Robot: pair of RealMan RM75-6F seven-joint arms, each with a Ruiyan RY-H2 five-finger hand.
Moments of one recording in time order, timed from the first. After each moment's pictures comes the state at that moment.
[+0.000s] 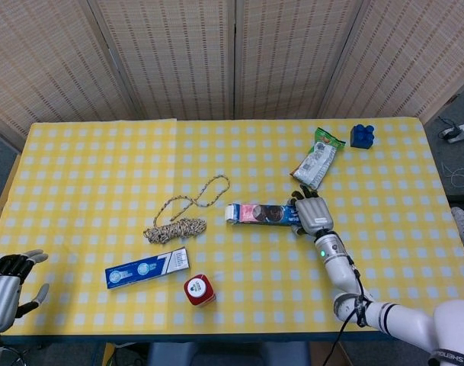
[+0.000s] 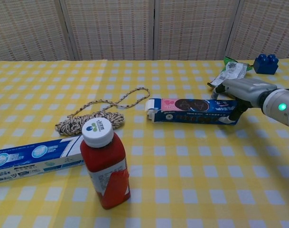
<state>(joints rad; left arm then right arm) -0.02 -1.17 0.00 -1.54 1.60 1.59 0.06 0.69 -1.64 0.21 -1.26 -0.96 0.89 -0.44</state>
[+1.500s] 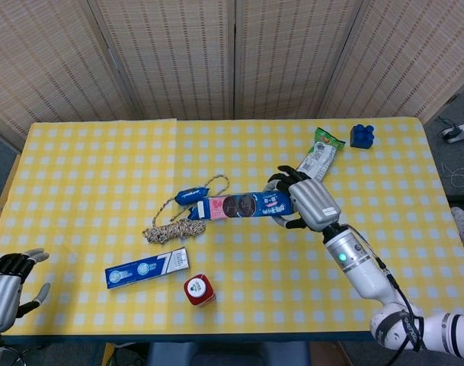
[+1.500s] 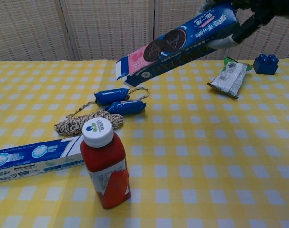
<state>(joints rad) -0.02 -1.16 0.00 -1.57 1.61 1.60 0.07 0.69 -1.19 0.26 -1.88 -1.17 1.01 -0.12</state>
